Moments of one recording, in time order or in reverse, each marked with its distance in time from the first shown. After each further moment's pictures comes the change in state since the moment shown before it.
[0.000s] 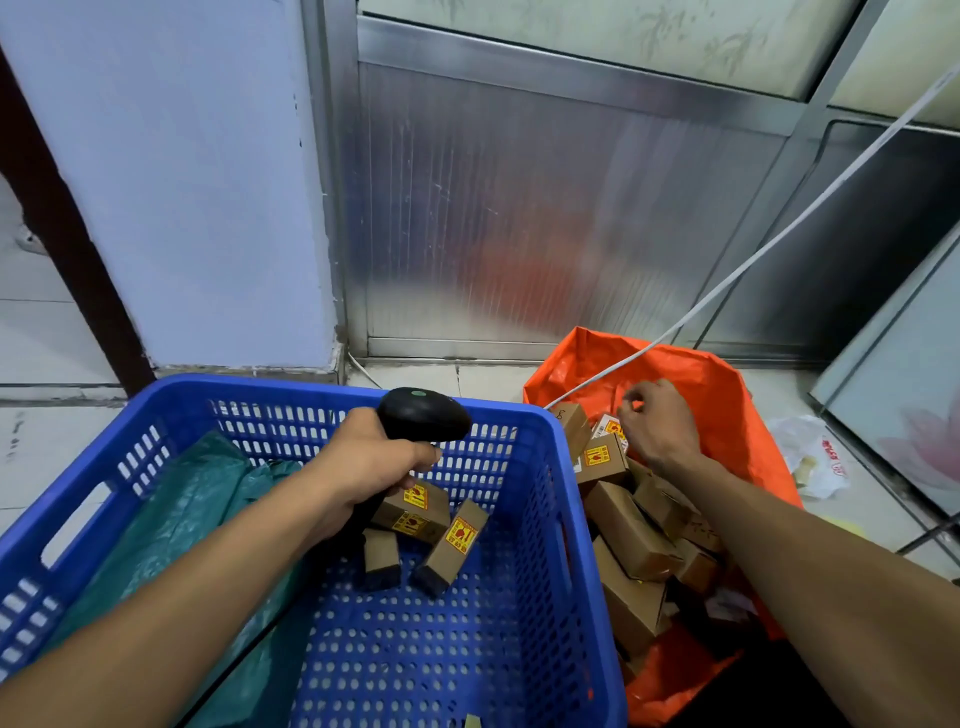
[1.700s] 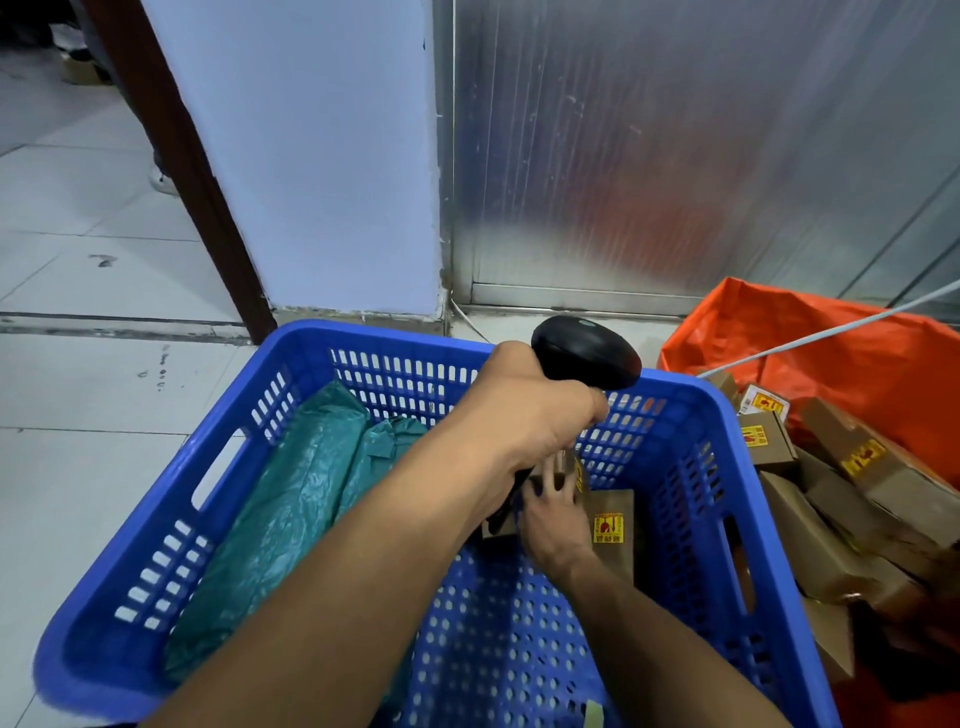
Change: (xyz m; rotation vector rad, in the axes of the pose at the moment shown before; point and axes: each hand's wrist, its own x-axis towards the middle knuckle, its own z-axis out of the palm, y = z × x) left_hand 0.016 0.012 -0.027 -0.025 -0.024 -0.039; right_hand -0.122 -0.121 0.276 -0.486 -0.571 -0.357
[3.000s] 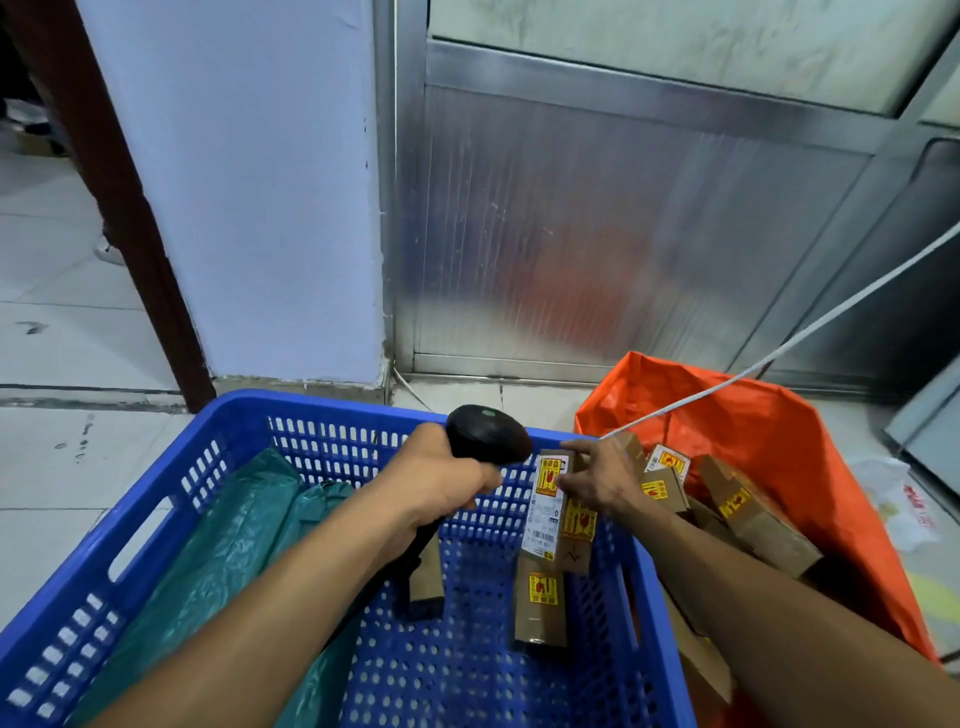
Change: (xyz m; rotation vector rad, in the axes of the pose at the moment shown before) left_hand 0.000 -0.005 0.010 0.072 -0.014 0.038; right_hand -0.013 0.151 -0.146 0.715 0.230 0.230
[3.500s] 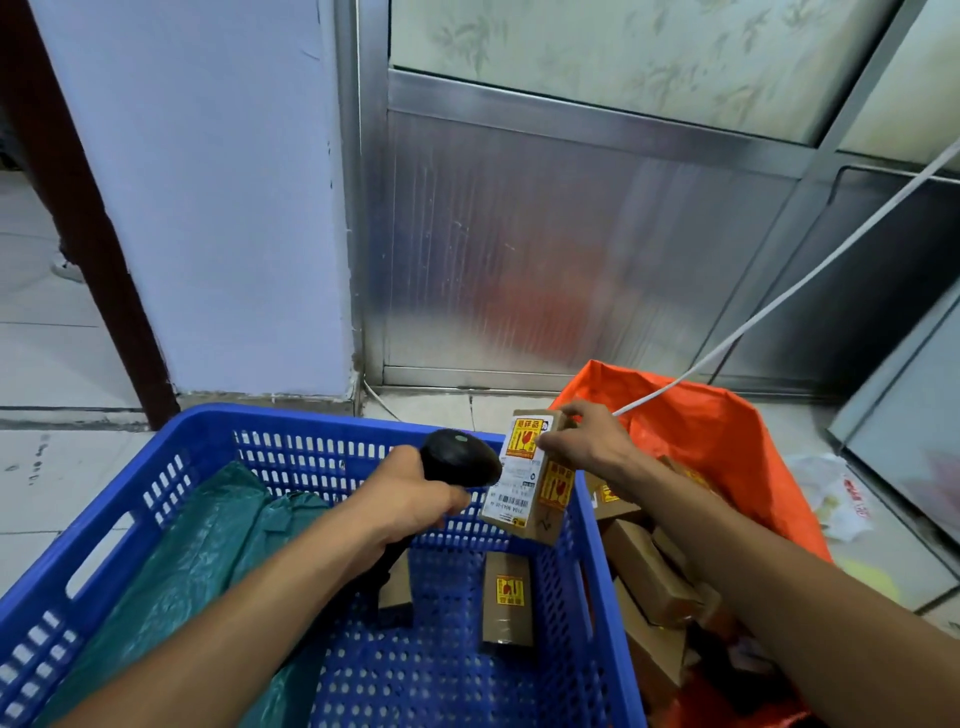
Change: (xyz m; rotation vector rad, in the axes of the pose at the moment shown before) left_hand -0.004 -0.007 0.017 0.067 -0.041 -0.013; right_hand -0.044 -0.047 -0.089 0.286 -0.050 0.079
